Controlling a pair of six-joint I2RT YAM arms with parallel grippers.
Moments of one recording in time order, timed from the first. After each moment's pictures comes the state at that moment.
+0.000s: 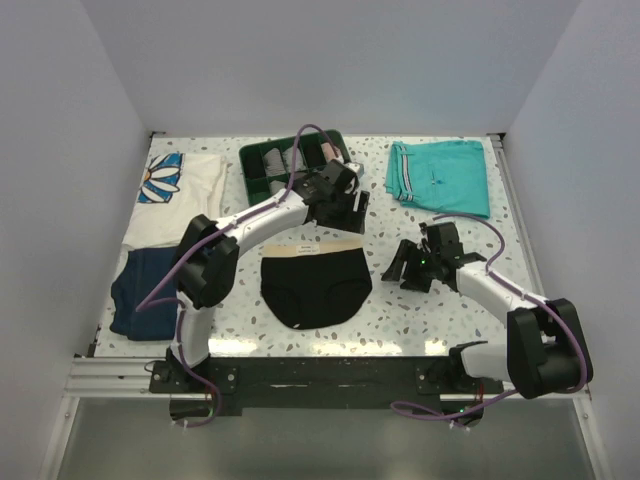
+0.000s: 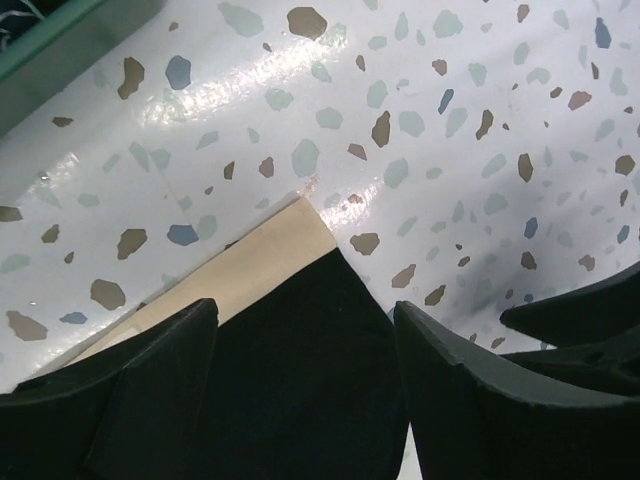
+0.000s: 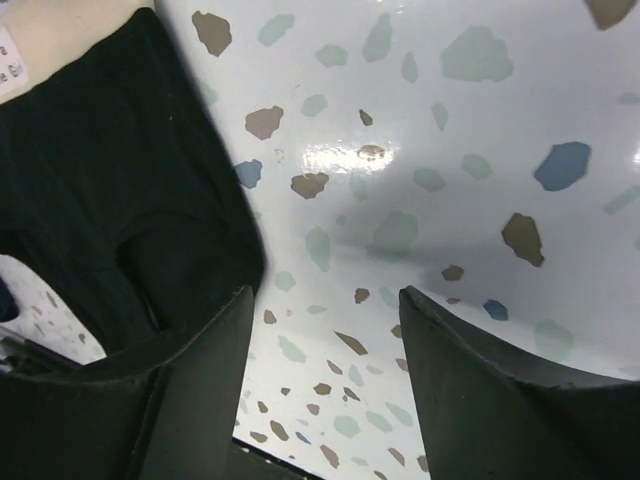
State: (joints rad) left arm -0.73 2.01 1.65 -0.53 0.06 -0.45; right arm 0.23 1.27 0.58 -0.32 -0.29 0.59
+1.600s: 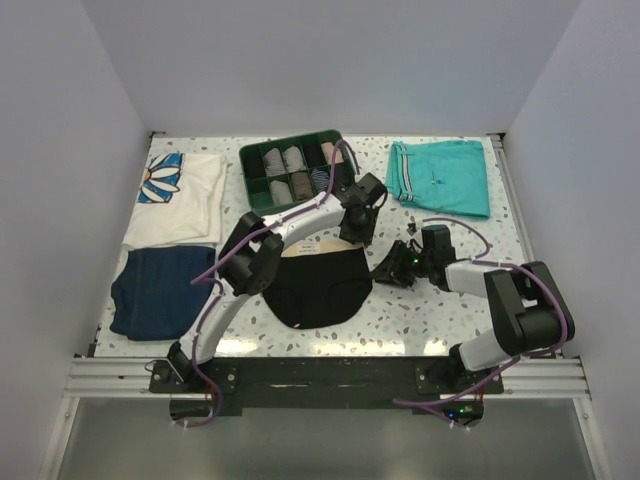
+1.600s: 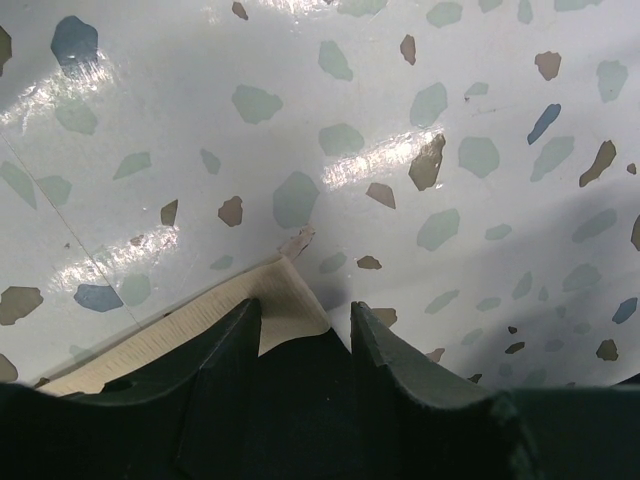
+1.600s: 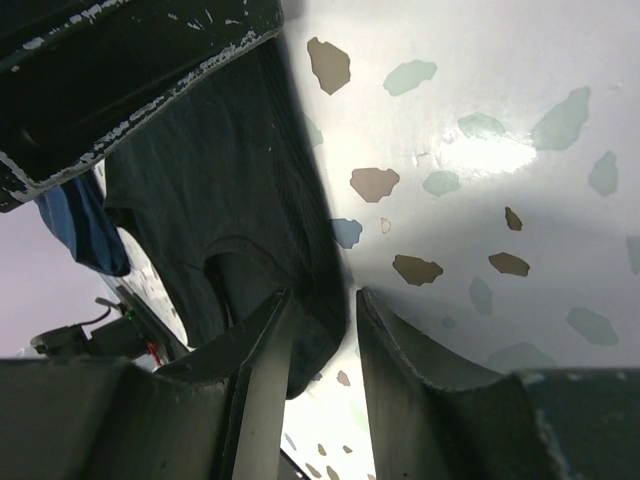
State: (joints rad) left arm -0.81 2.38 2.02 -0.77 -0.05 -0.54; right arm 0.22 1.51 0.49 0.14 -0.57 0.71
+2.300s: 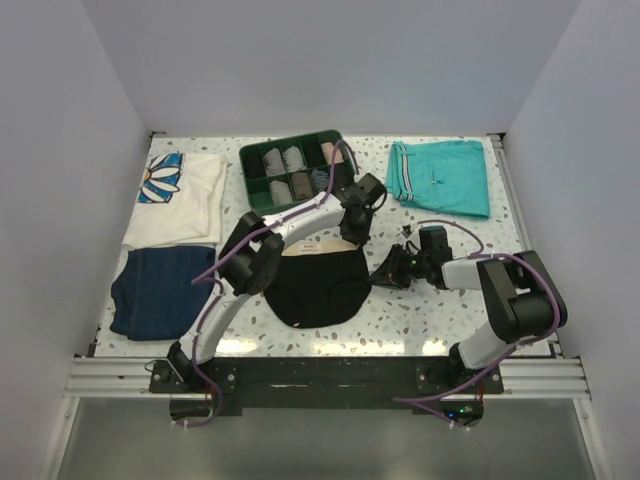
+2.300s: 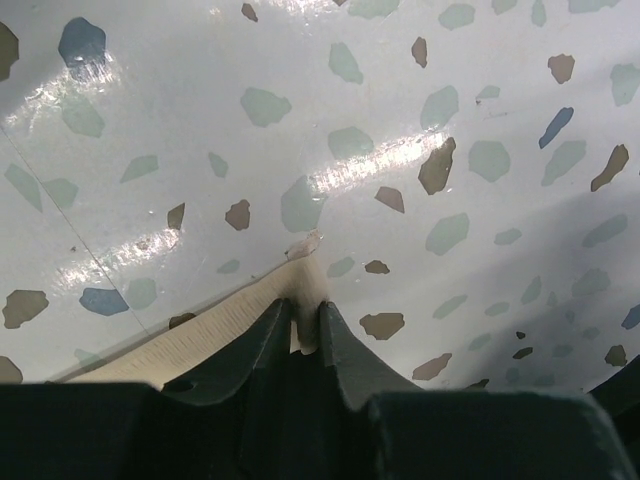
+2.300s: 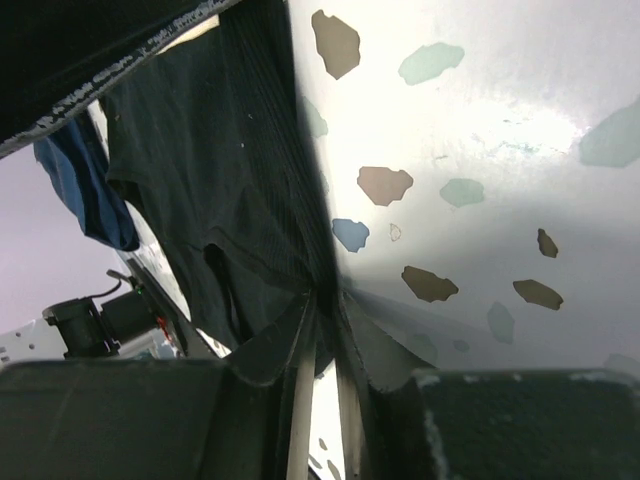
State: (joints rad) left arm -0.81 2.38 2.02 -0.77 -0.05 -0.54; right arm 0.22 1.59 0.49 0.19 -0.66 0.71
